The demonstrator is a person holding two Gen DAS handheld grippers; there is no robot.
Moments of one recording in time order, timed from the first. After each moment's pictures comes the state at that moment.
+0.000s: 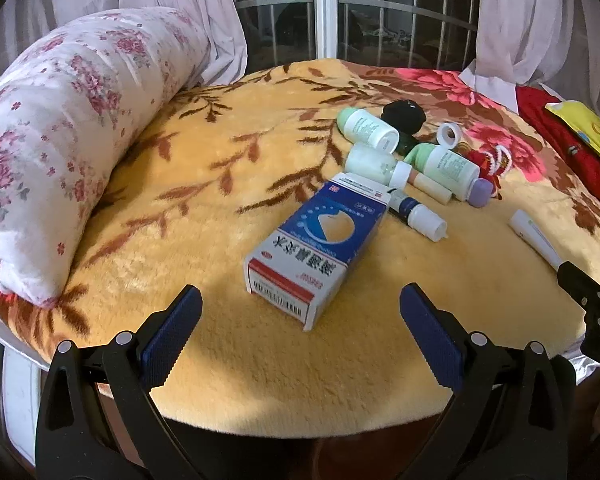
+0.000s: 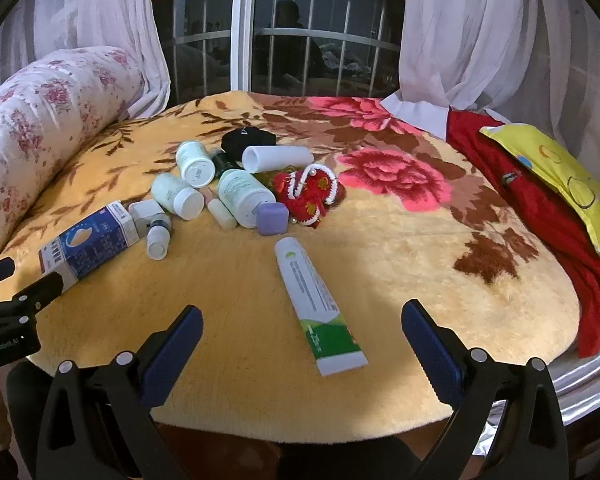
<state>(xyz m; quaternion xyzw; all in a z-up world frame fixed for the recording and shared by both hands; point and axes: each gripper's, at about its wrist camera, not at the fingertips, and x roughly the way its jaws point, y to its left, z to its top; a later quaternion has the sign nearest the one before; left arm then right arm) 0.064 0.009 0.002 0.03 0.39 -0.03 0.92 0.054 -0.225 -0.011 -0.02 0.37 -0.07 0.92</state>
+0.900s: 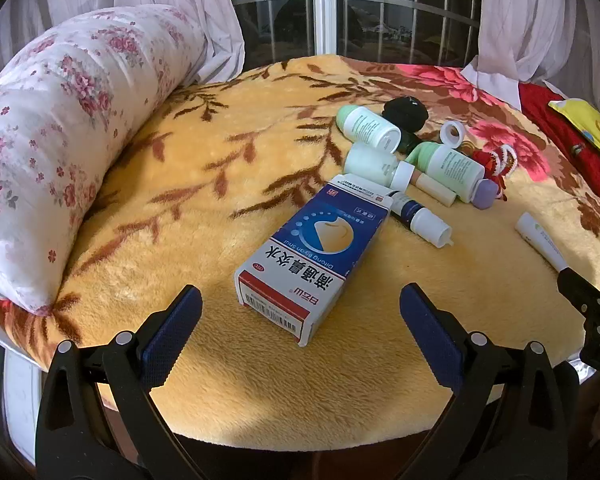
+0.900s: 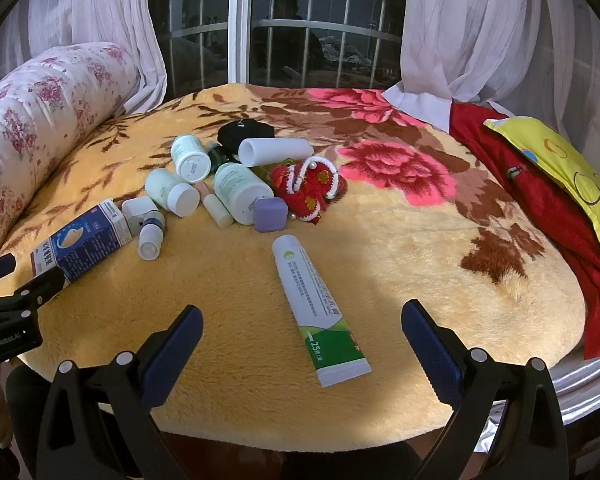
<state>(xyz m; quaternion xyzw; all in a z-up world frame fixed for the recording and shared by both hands) 0.075 0.008 -0.002 0.03 0.40 -0.03 0.92 0.062 -0.227 -0.018 -0.02 0.38 -0.07 0.92</state>
